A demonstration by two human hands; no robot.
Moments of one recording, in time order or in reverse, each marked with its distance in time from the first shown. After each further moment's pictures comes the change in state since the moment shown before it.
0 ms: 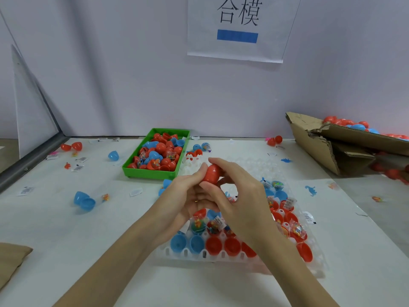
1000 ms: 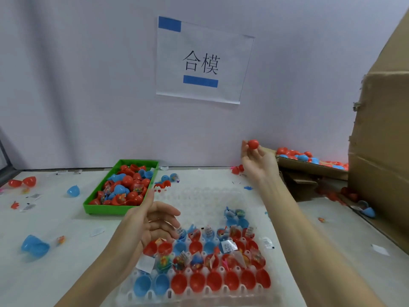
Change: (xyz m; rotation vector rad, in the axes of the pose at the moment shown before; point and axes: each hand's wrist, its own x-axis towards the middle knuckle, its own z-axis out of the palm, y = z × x) left_hand 0.005 0.005 -0.012 0.060 0.105 0.083; right_hand 0.136 0.084 -0.111 1.693 0.618 0.772
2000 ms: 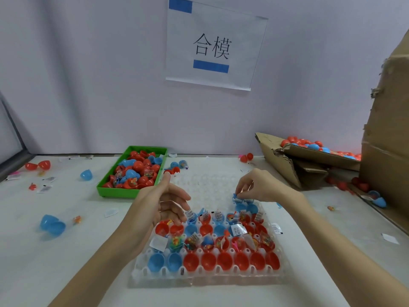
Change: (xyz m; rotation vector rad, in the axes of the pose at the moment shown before) left_hand -0.005 0.008 0.004 0.099 0.032 0.027; right_hand -0.007 0.004 -0.073 -2.484 -0.484 -0.084
